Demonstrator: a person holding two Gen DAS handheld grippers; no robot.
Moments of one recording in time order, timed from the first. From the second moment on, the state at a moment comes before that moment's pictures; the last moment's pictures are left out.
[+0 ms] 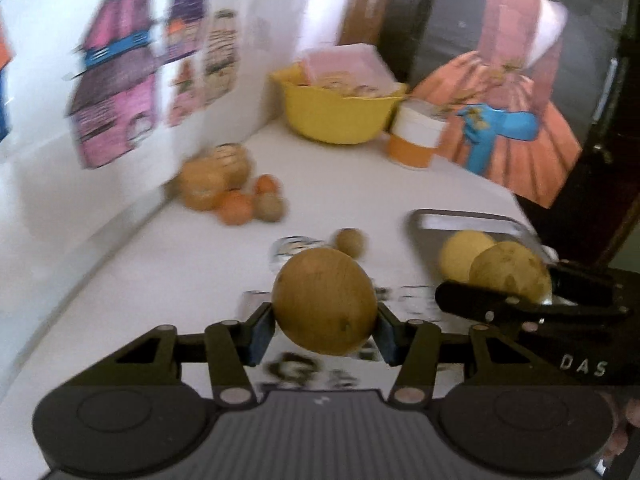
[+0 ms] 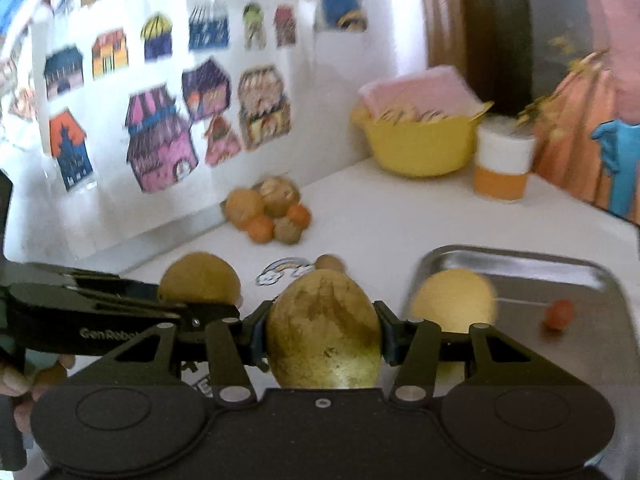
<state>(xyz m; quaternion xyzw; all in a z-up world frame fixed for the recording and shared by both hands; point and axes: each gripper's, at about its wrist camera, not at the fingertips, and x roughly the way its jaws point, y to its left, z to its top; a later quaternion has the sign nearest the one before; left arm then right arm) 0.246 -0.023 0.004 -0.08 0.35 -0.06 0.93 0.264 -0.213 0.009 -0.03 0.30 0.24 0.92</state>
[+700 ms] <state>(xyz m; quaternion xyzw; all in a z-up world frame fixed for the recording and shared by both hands) 0.260 -0.153 -0.009 -0.03 0.34 -0.15 0.93 0.287 -0.337 -0.024 0.01 0.34 0.14 0.93</state>
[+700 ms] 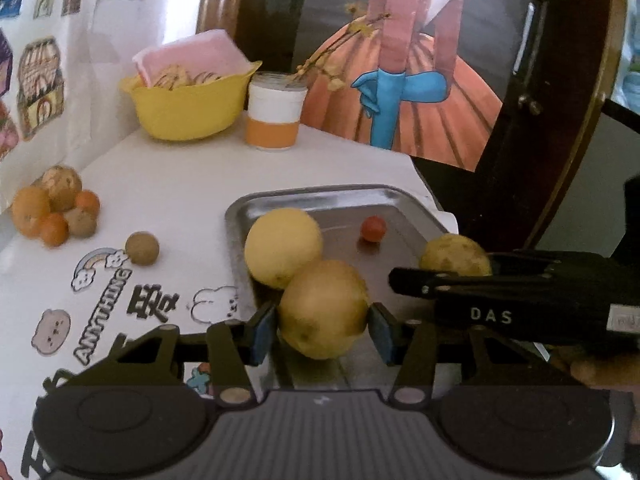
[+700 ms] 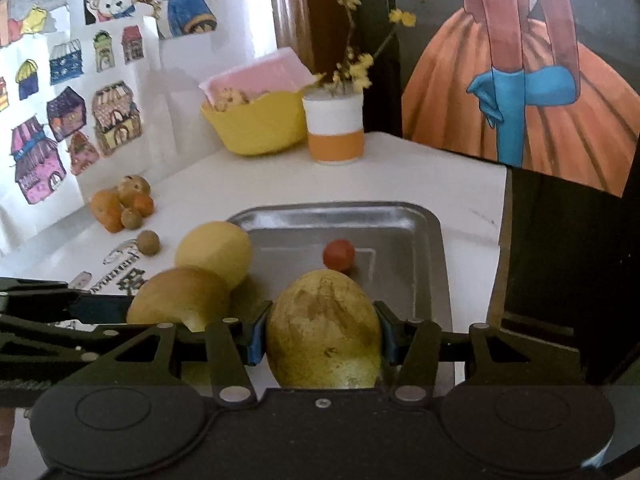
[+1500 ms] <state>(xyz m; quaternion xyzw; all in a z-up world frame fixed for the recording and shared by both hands) 0.228 -0.129 0.016 -0.05 0.33 -0.14 0.93 0.250 -0.344 0.007 0.01 0.29 0.11 0.95</state>
